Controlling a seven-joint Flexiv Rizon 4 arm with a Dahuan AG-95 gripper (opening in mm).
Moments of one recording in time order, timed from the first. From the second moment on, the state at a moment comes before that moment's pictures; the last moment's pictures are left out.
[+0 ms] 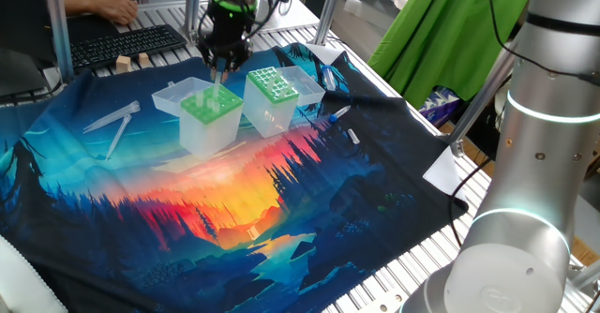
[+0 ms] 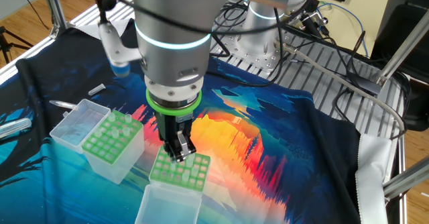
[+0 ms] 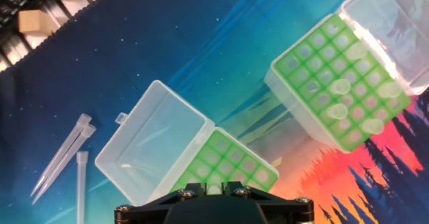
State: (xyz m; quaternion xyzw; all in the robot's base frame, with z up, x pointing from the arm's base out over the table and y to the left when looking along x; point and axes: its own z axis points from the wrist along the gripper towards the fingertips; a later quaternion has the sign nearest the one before) arm 0.668 0.061 0.199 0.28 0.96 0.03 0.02
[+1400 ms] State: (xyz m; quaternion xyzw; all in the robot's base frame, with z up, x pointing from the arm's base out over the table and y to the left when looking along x) arm 0.671 0.046 0.268 0.26 0.97 0.02 0.02
